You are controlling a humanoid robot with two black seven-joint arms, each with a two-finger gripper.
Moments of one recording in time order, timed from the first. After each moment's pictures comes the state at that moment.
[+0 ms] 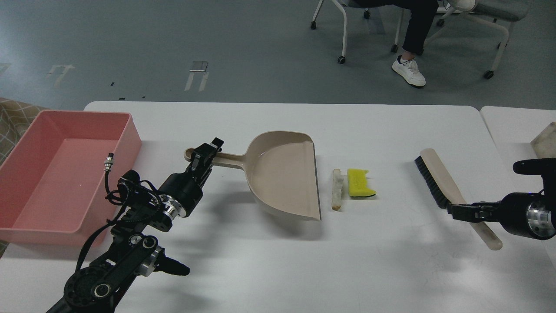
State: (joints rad) left arm -0.10 0.22 -1.08 -1.34 1.30 0.09 -0.17; right arm 0.60 -1.02 0.42 1.49 -1.52 0.45 -0.09
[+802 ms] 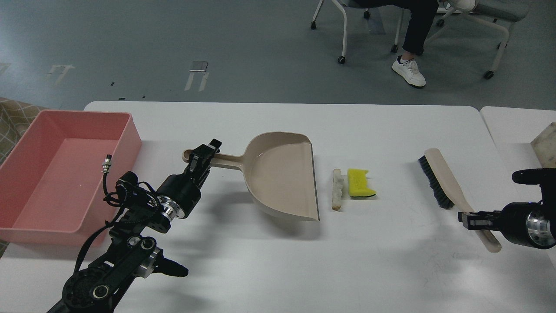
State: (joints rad) left arm -0.09 0.22 -1.09 -1.34 1.30 0.09 -0.17; right arm 0.57 -1.02 0.42 1.49 -1.52 0.44 -0.12
